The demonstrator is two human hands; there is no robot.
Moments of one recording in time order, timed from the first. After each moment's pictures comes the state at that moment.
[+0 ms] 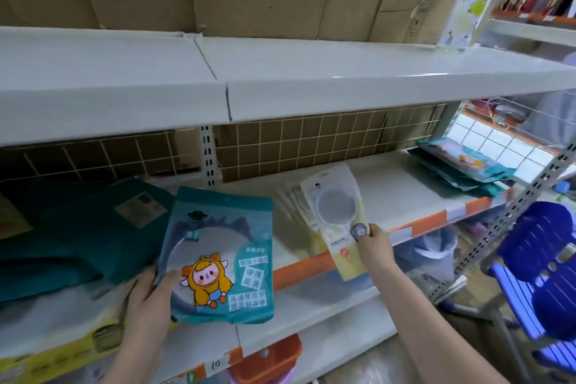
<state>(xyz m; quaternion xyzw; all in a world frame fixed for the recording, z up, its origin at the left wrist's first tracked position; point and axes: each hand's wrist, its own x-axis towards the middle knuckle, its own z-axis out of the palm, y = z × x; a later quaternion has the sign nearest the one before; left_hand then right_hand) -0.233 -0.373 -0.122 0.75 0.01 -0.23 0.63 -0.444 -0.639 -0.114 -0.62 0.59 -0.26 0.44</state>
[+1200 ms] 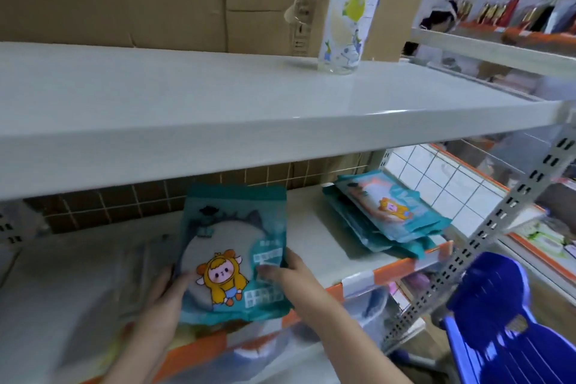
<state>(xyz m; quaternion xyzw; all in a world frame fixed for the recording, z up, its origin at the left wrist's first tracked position) -0.400 -0.713 -0.113 0.69 -0.08 -0.27 0.66 -0.539 -0.852 -0.085 -0.61 0.37 -0.13 0.69</state>
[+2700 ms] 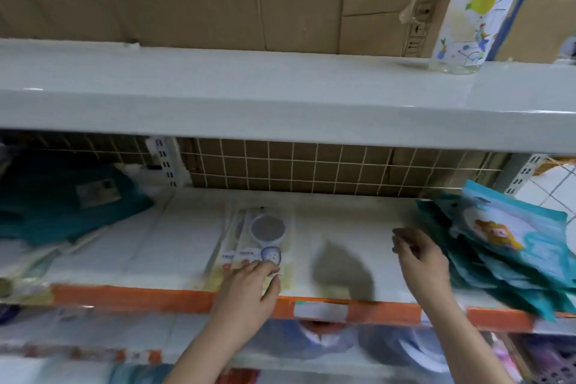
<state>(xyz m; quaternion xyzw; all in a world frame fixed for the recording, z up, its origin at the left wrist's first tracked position) -0.444 -0.665 -0.115 0.89 -0.36 0.04 0.27 -0.568 -0.923 -0.090 -0.78 0.37 -0.31 0.40</state>
